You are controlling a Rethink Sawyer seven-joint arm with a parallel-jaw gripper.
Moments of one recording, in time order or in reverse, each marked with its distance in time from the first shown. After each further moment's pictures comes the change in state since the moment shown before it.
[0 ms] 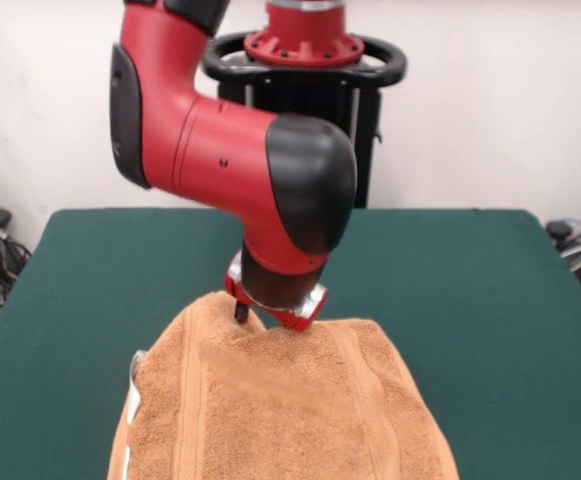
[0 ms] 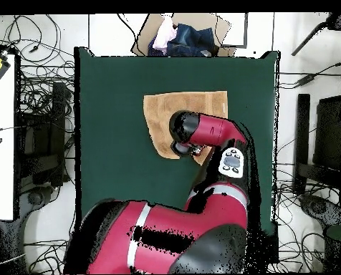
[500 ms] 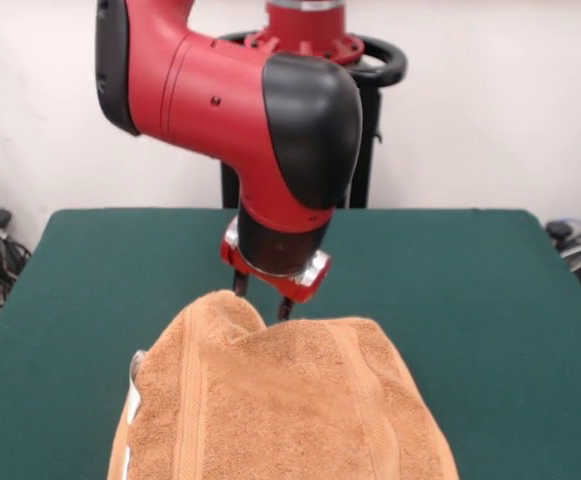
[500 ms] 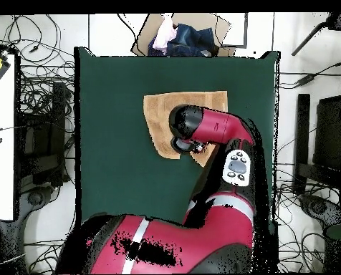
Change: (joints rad) arm 0.001 -0.115 0.000 0.029 -0.001 0.051 0.000
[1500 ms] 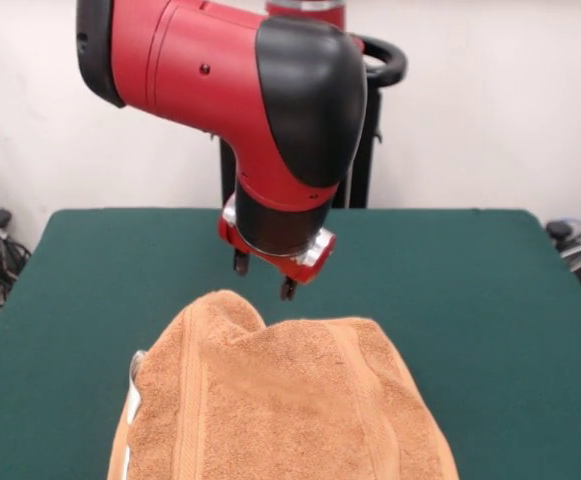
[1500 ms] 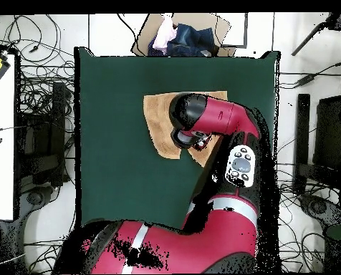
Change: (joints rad) arm 0.000 -0.036 0.000 -0.058 0.000 0.152 0.000
